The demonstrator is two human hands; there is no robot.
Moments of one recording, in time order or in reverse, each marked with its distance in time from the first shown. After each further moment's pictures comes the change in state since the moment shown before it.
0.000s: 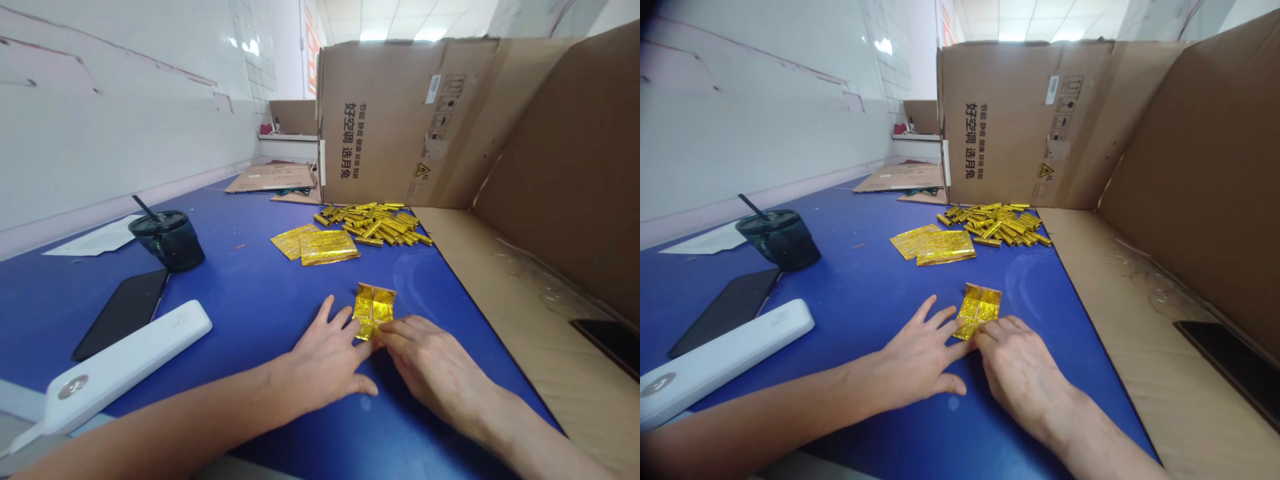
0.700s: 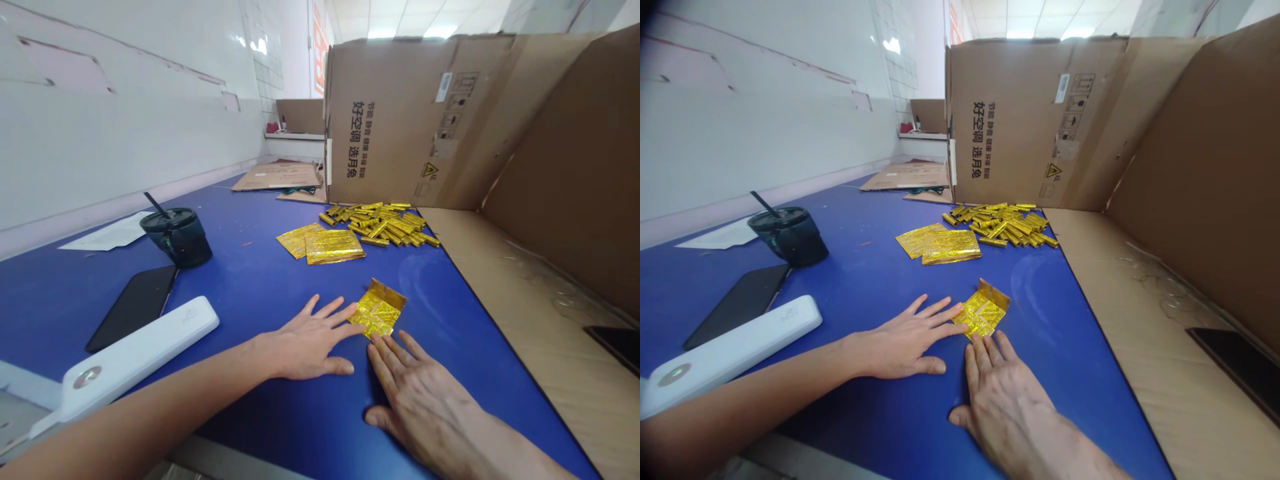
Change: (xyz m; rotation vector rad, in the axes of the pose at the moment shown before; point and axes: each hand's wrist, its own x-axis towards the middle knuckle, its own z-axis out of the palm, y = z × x) left_hand -0.016 -0.046 0.008 -0.267 -0.236 0.034; right_hand -0.003 -0.029 0.018 -0.108 -0.218 -0.084
